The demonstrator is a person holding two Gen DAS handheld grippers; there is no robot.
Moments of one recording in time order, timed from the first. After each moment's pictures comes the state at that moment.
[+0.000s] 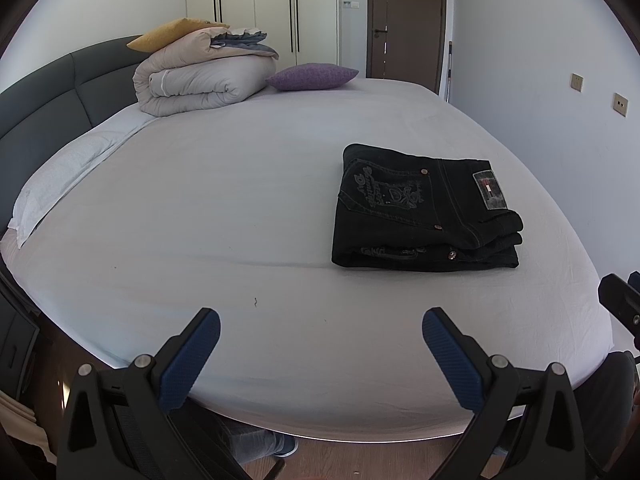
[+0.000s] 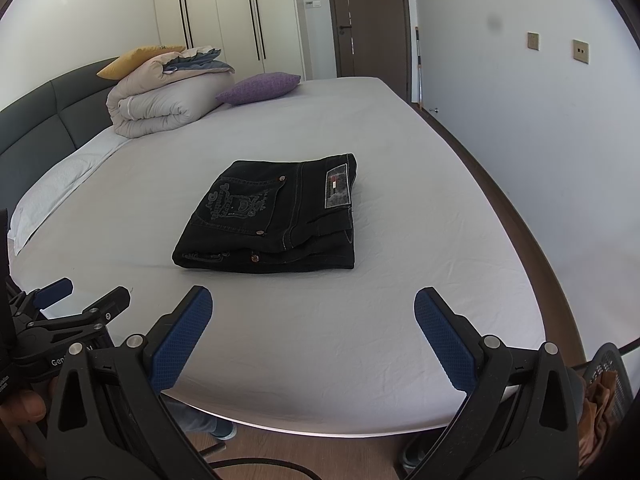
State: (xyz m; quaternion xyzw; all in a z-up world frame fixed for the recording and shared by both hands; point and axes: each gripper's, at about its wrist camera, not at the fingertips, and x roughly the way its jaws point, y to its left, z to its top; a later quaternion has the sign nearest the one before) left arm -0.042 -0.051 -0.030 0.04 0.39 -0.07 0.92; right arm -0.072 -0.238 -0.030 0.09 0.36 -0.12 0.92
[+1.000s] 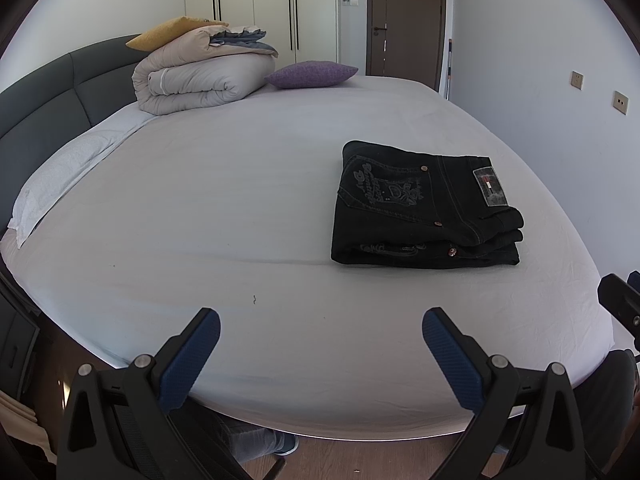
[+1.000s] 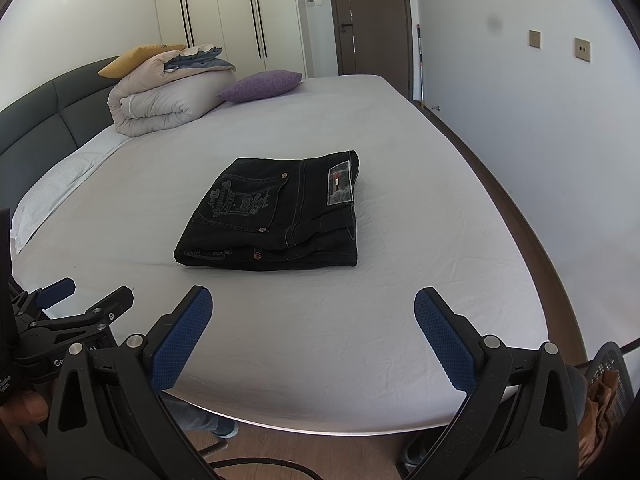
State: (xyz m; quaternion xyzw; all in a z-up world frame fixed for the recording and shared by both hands) left arm -0.045 -0.049 -0.033 0.04 0.39 -0.08 0.92; right arm -0.072 -0.238 -0.034 0.09 0.36 -0.12 0.92
